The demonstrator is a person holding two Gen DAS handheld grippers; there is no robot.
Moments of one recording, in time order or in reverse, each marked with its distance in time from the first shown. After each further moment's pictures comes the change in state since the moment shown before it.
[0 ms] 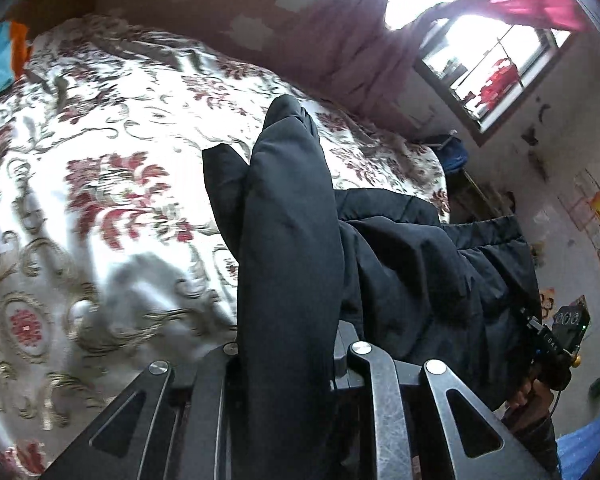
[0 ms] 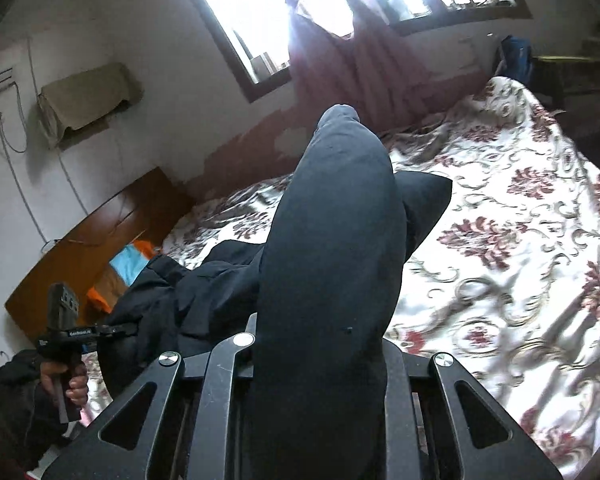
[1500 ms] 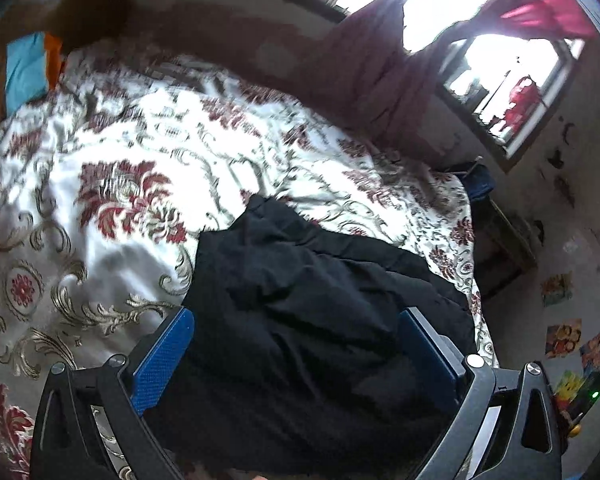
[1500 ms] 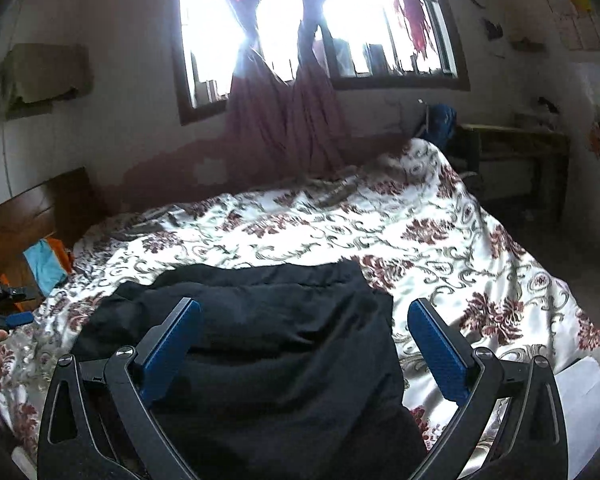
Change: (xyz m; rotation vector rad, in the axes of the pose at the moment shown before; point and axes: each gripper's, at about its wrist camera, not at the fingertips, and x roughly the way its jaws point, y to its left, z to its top) left arm -0.002 -0.055 -0.030 -0.034 -0.153 0.142; right arm -0.051 0.024 -0.029 -0.151 -0.174 -0.344
